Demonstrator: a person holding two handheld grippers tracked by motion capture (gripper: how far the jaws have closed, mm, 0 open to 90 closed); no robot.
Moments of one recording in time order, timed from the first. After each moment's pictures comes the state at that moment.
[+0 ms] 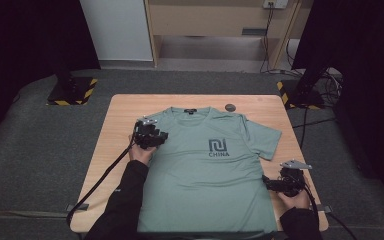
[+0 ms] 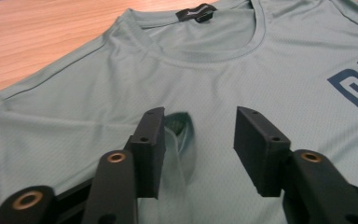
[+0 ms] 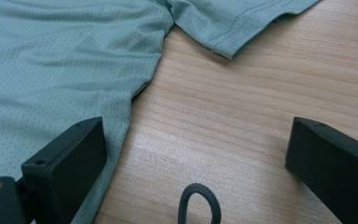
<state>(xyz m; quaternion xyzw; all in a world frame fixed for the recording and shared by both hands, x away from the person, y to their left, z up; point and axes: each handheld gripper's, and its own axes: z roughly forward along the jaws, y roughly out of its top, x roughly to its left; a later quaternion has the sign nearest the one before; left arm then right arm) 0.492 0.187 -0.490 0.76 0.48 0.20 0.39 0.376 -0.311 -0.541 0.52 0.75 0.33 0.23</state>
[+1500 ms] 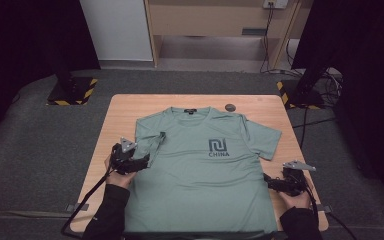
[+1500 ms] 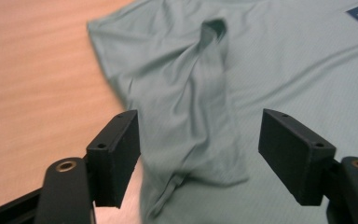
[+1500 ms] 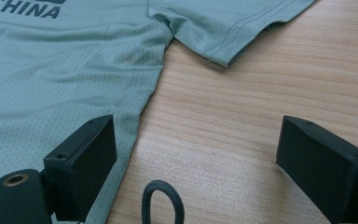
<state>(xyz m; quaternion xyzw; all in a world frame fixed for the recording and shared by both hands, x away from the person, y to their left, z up) 0.395 0.236 -0.489 0.75 0.50 0.25 0.35 0.370 -0.312 -0.535 0.54 0.73 0.35 0.22</state>
